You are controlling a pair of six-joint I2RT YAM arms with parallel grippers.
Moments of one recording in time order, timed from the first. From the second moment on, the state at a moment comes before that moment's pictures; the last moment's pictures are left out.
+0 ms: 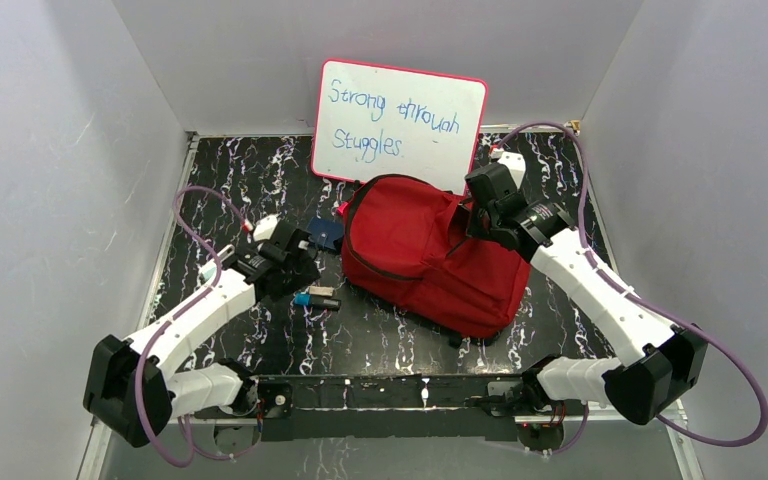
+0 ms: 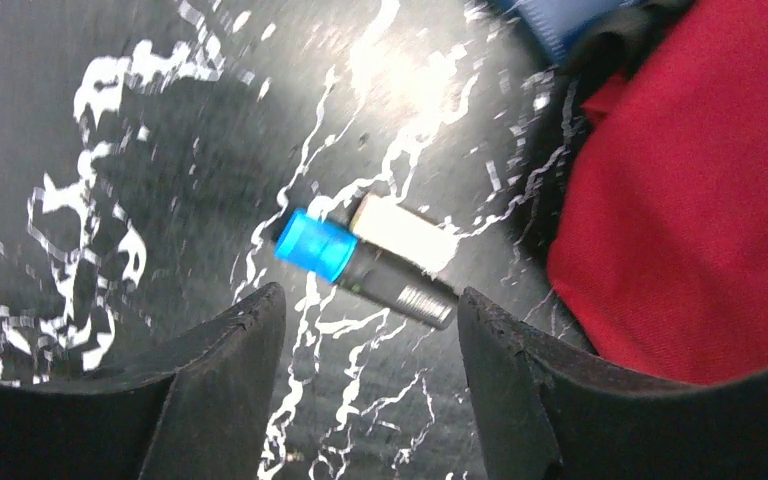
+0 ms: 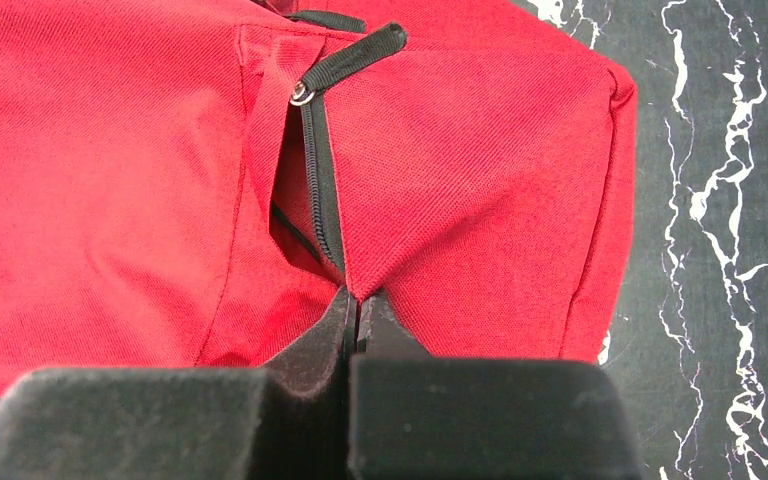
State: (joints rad) left arm -0.55 1.16 0.82 -0.71 -0.34 -0.88; right arm 0.60 1.24 1.26 -0.87 0.41 0.60
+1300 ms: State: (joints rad) left arm -0.55 1.44 0.77 -0.76 -0.30 -1.41; right arm 0.59 1.19 1.18 -0.82 0.37 0.59
